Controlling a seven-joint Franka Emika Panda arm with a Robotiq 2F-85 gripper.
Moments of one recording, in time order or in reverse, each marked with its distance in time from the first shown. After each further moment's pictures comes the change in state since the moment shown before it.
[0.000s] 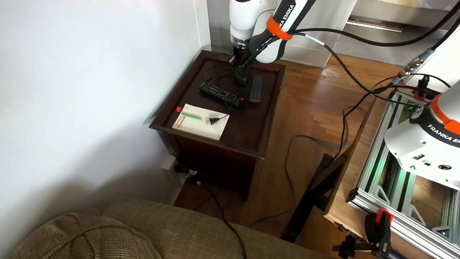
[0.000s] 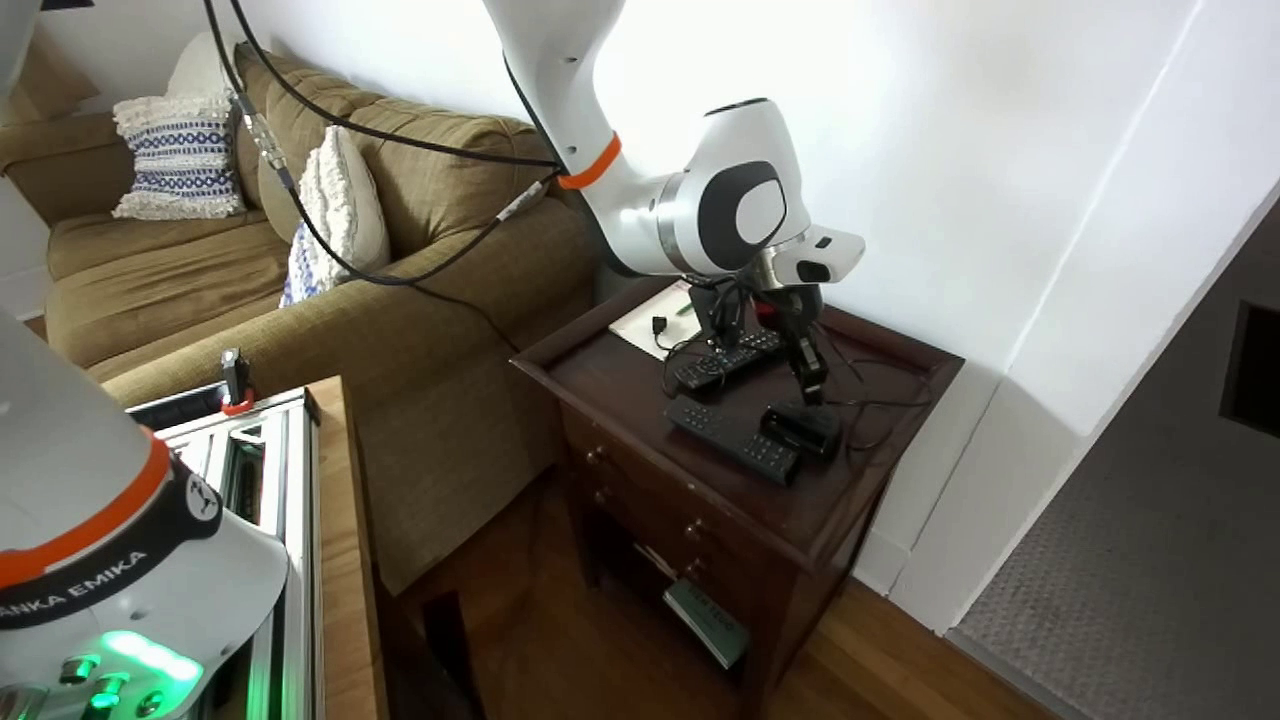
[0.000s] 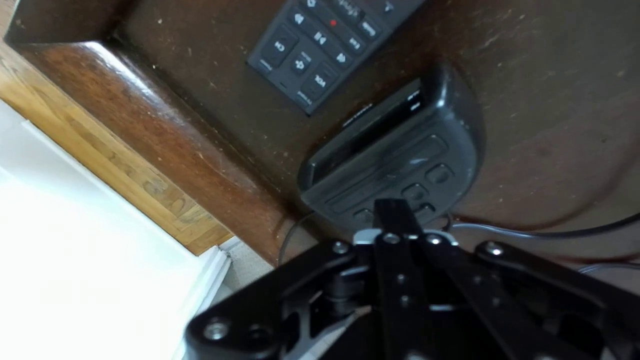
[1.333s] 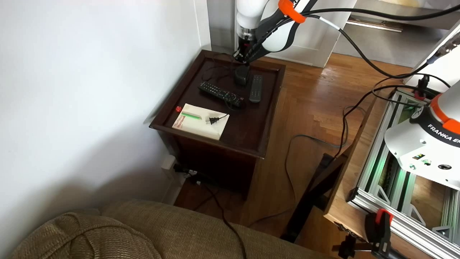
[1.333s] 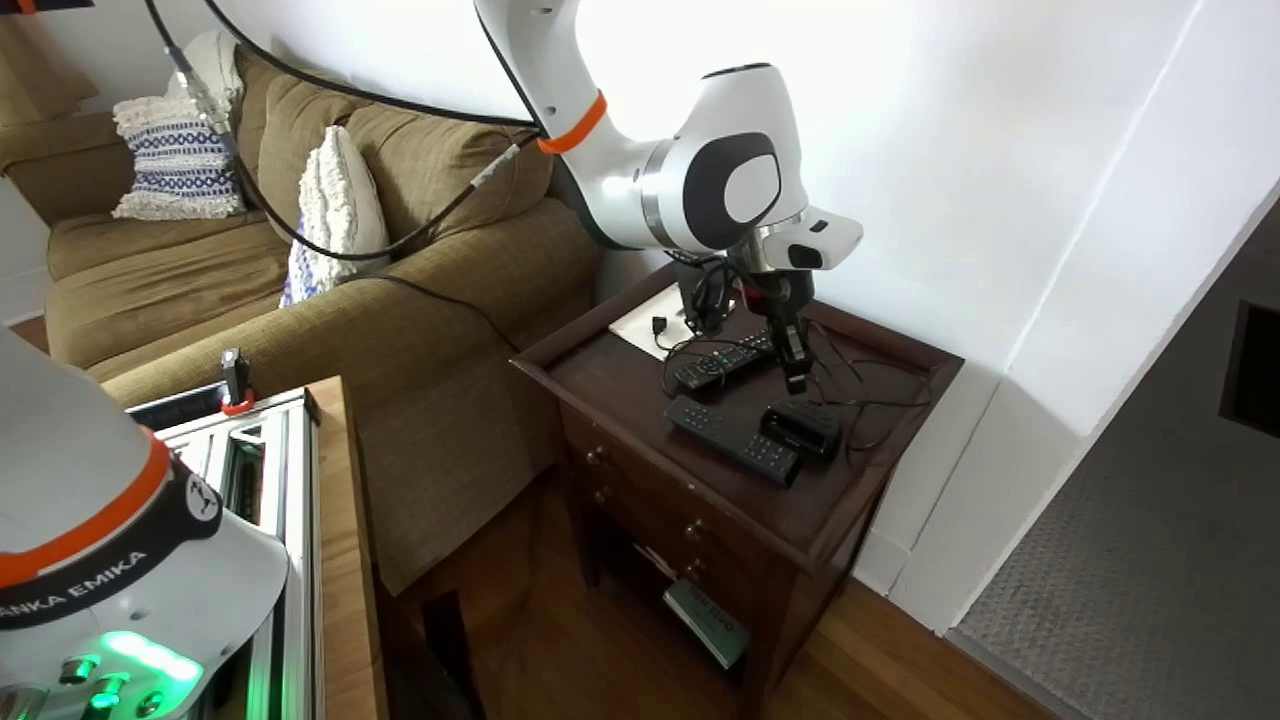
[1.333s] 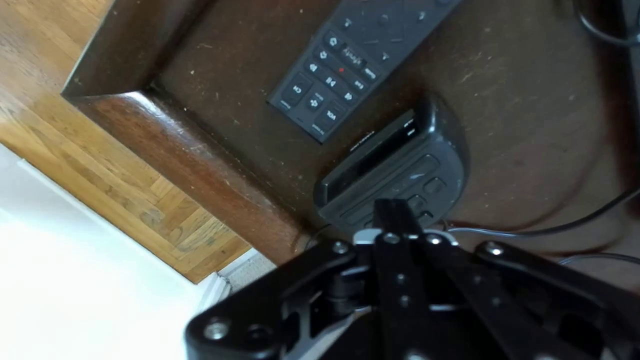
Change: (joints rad) arm -0.105 -0.134 0.101 -0.094 -0.020 -0.044 0.000
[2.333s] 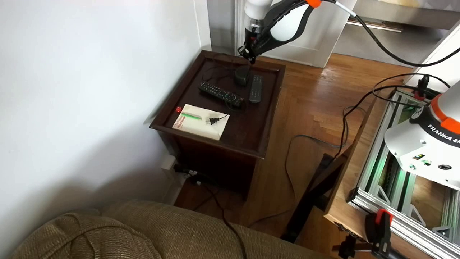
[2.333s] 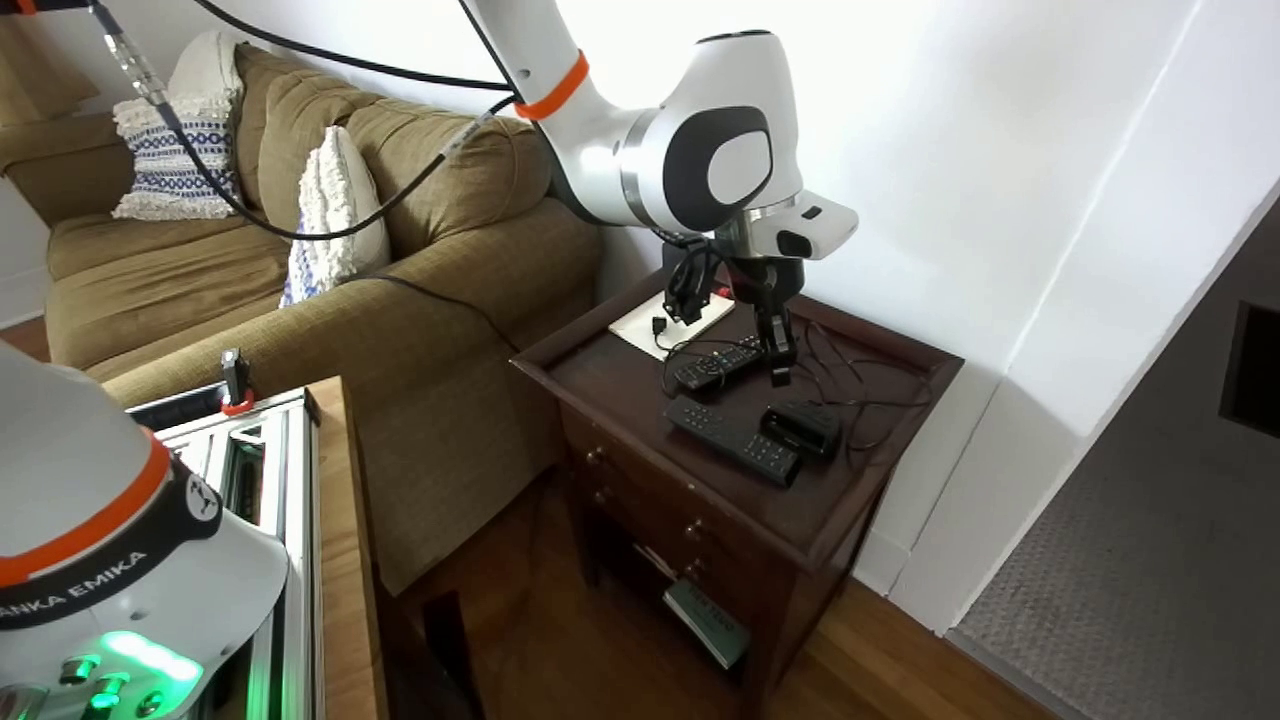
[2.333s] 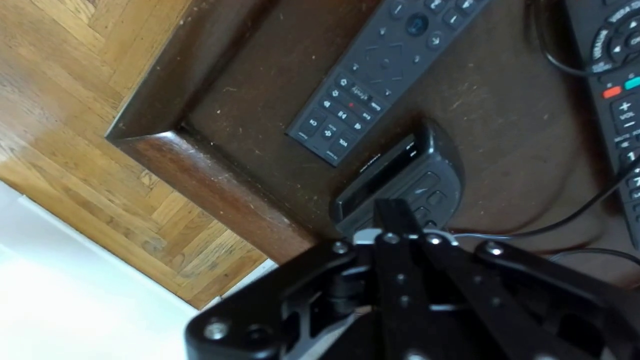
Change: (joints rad) arm -0.120 -0.123 0.109 -0.092 -0.002 -0.040 0.002
